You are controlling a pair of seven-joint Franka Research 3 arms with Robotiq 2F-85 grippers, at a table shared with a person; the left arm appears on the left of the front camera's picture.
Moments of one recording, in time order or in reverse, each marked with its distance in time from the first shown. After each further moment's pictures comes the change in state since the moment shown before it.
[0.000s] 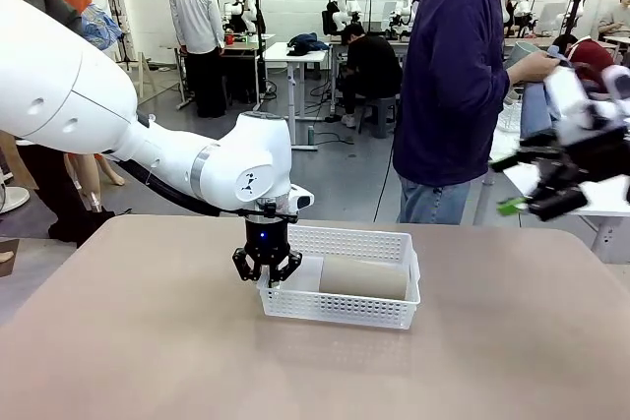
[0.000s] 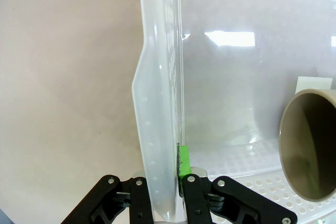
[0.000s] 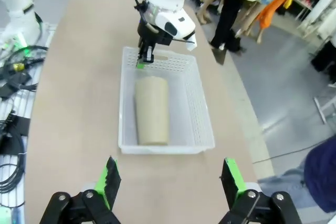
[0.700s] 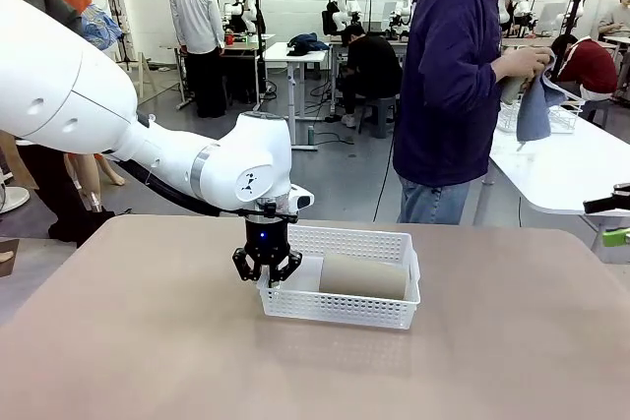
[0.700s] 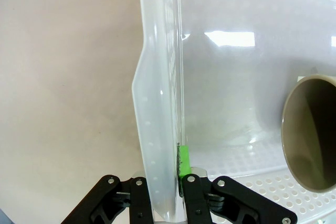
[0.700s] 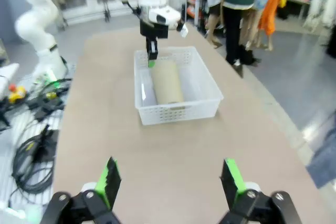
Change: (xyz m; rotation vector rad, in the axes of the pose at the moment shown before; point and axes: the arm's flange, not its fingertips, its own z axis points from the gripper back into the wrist) left arm 0.000 0.000 0.000 0.000 0.000 0.000; right arm -0.172 -0.026 0.073 0.112 -0.218 -0.279
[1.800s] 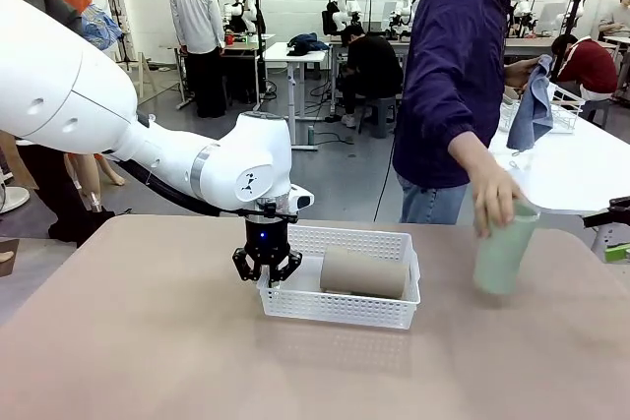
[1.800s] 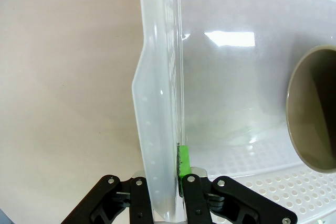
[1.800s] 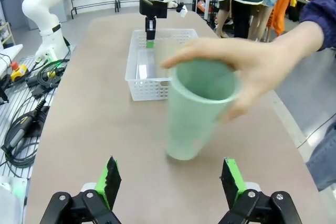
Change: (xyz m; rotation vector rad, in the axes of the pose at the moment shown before) left arm 0.000 0.000 0.000 0.000 0.000 0.000; right arm -0.044 -0.043 0.003 0.046 0.018 0.051
